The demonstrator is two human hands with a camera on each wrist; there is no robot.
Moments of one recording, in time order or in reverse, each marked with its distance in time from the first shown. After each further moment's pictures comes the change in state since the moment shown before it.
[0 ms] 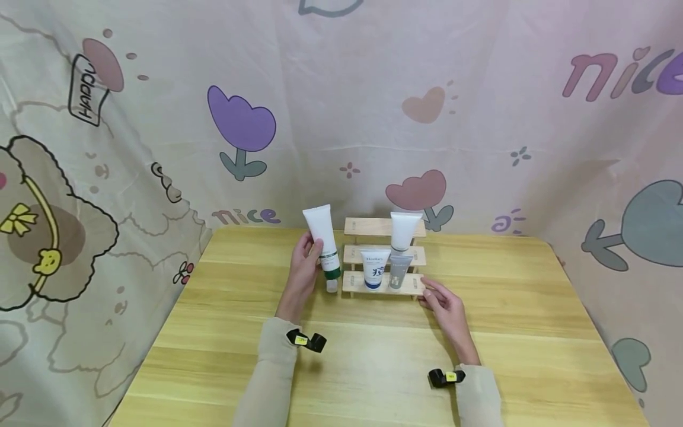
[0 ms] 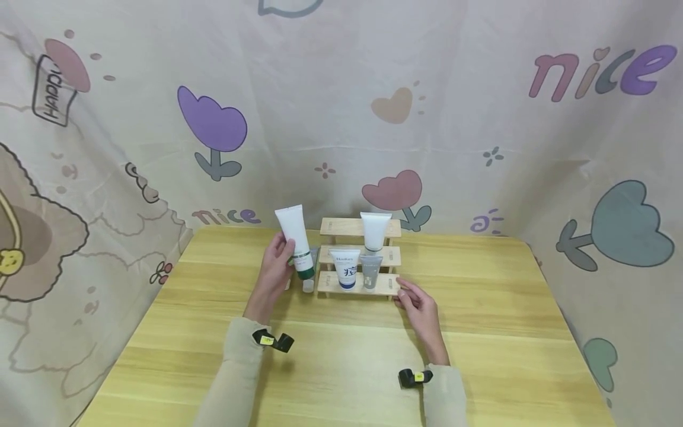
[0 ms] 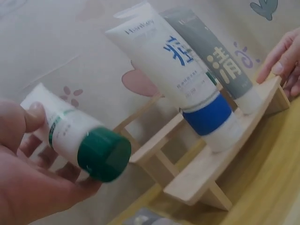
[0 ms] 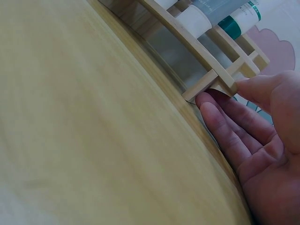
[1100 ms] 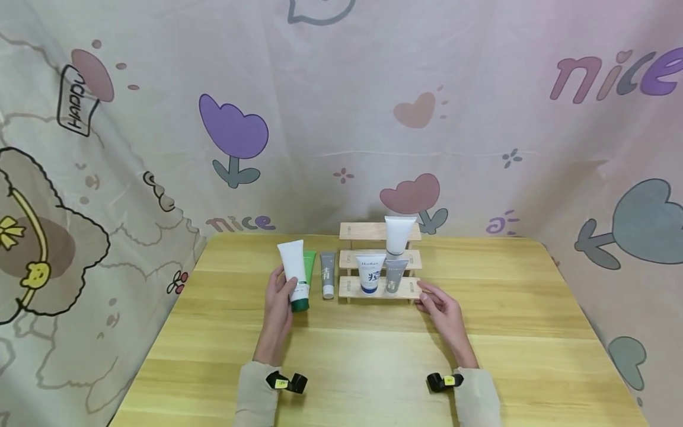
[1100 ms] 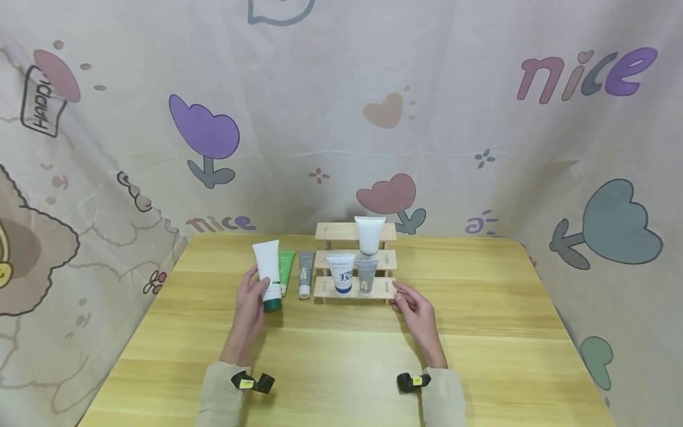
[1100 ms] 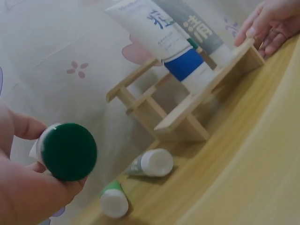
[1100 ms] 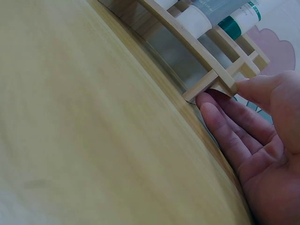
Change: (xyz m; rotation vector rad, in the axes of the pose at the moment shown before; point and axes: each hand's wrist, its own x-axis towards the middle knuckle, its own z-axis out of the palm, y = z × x) left_hand -0.047 -0.026 -0.054 0.016 0.160 -0.012; right_hand 0.000 0.001 0.000 0.005 -0.002 -0.028
